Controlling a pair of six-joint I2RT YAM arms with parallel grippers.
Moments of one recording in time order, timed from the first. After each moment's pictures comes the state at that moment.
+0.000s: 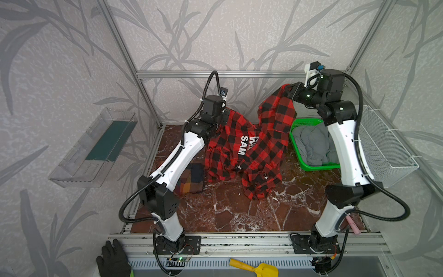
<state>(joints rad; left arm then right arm) -0.46 1.80 1.95 -0.47 -0.32 0.16 0.18 1.92 2.51 -0.79 -0.32 0.50</state>
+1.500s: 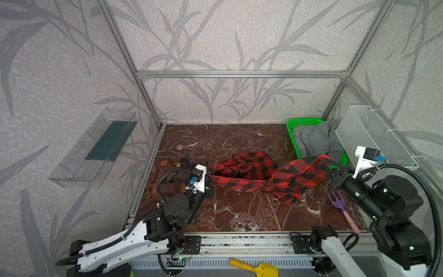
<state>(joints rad) -1.23 0.51 0.55 -0.10 -0.85 -0.06 0.13 0.52 1.21 -0.88 -0.24 0.51</state>
